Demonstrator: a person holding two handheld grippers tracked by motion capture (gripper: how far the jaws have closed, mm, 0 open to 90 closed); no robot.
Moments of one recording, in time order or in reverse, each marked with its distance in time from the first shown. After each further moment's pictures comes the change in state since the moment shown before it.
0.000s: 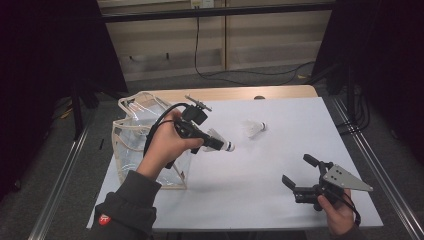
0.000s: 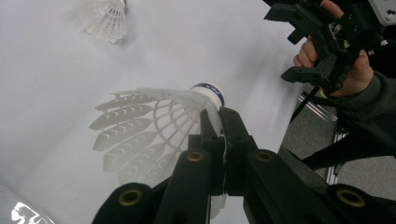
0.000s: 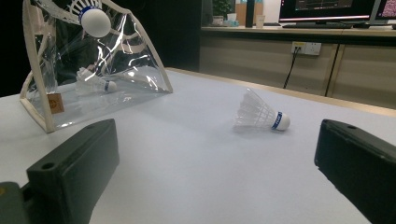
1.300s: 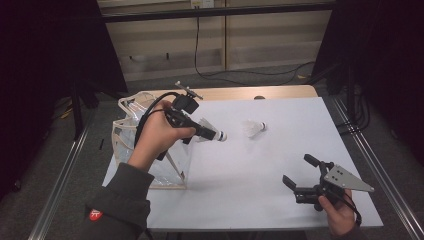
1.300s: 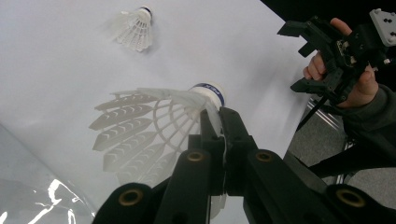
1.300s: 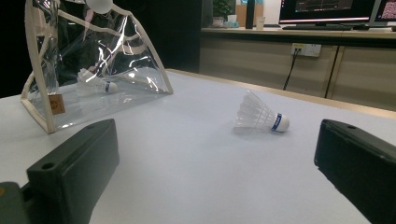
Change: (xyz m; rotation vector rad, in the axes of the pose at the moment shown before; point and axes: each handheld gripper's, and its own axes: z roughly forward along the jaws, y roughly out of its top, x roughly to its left) left arm 0.004 0.011 -0.029 -0.014 0.050 -0.028; right arm 0.000 0.001 -0.001 -0.006 0.002 -0.006
